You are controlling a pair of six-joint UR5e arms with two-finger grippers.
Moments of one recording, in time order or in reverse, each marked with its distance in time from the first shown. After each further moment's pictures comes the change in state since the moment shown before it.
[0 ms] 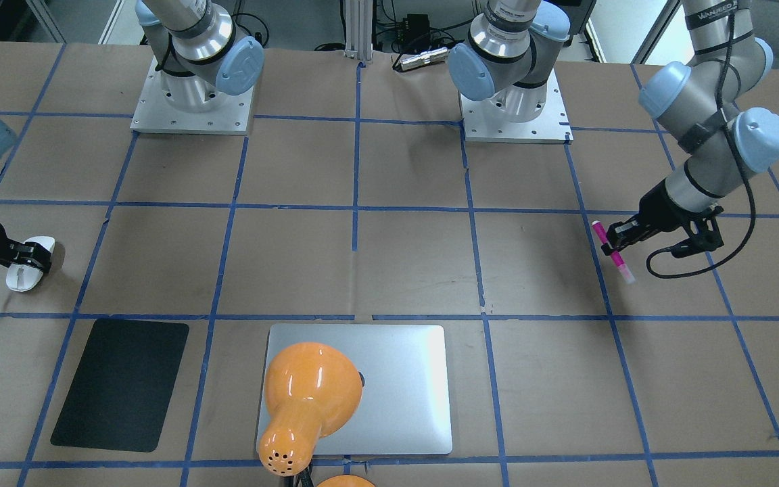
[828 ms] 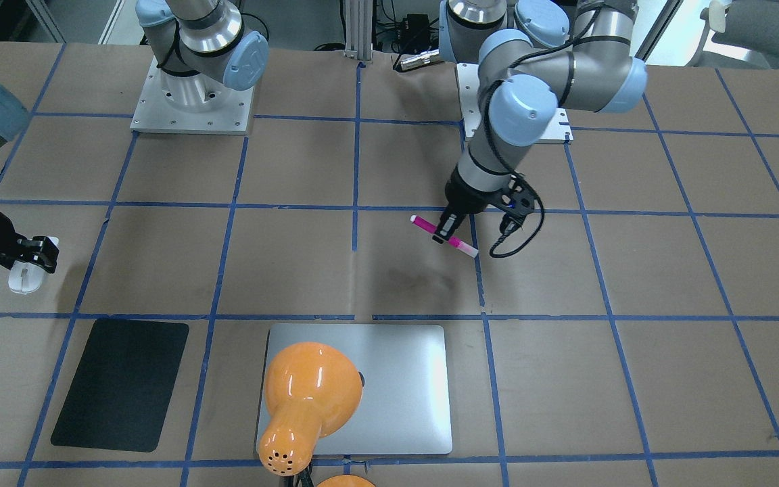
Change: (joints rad) left arm -0.708 -0.002 0.026 0.112 -0.006 -1.434; right arm 0.114 -0.091 -0.021 0.039 0.013 0.039
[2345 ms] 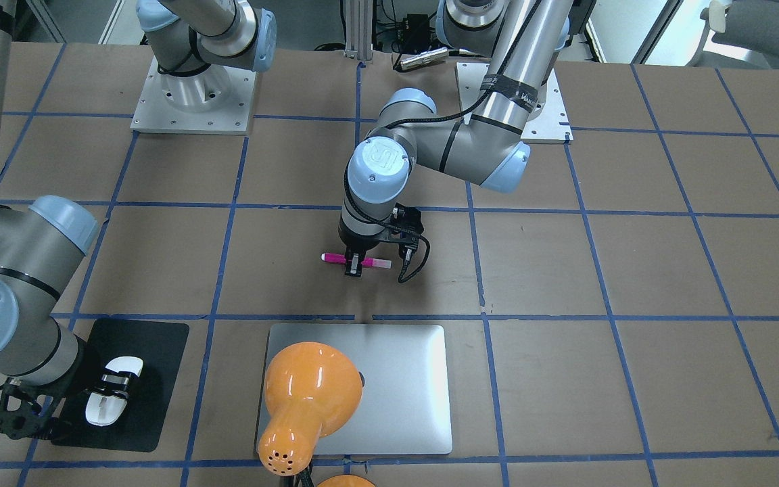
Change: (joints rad) left arm -0.266 -0.334 0.237 0.048 0.022 -0.602; right arm 0.341 0.344 -0.423 0.011 0.095 0.468
